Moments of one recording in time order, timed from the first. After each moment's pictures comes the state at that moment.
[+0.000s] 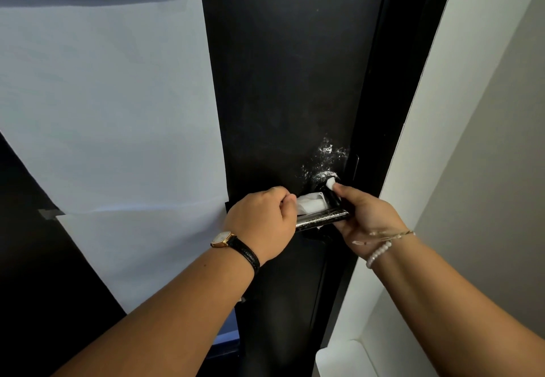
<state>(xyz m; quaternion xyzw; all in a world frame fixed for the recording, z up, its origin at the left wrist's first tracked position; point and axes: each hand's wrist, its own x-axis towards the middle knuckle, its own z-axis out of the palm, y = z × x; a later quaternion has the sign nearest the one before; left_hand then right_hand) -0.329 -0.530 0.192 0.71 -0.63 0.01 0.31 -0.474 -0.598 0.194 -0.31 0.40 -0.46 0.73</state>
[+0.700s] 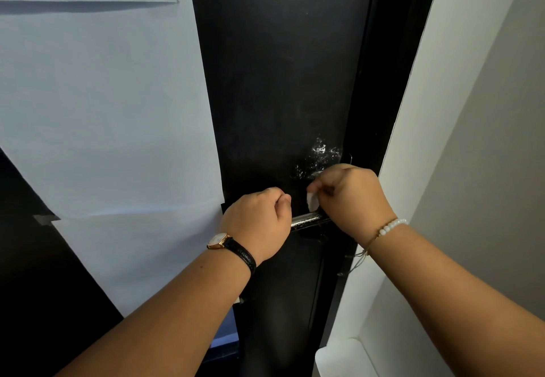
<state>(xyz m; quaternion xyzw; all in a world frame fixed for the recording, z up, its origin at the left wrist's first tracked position) -0.328 -0.530 0.192 0.71 -0.63 0.01 0.31 -0.469 -0.595 0.217 -0.84 0.42 -0.34 0.09</state>
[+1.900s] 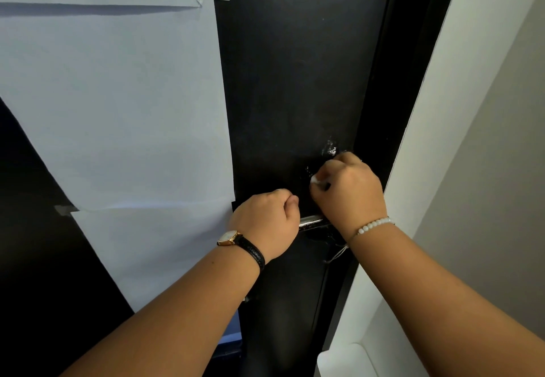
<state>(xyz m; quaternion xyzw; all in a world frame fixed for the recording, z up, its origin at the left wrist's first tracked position) -0.329 -0.529 0.192 0.72 -0.63 0.01 0.31 -0.447 -0.596 0.212 -0.79 0.46 -0.41 -0.04</state>
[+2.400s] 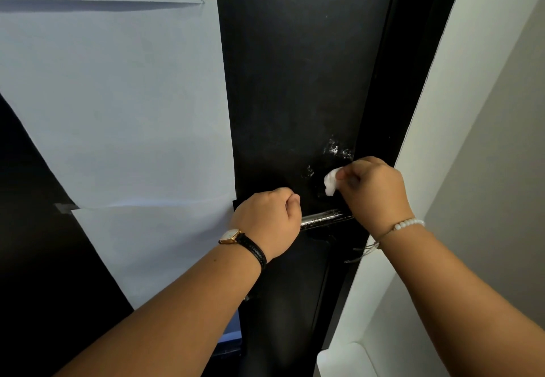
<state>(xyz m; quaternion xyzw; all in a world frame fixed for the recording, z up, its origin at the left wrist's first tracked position) -0.327 -0.529 0.191 0.71 -0.63 0.02 0.31 -0.473 -0.602 0.216 -0.76 0.49 -0.41 0.09</state>
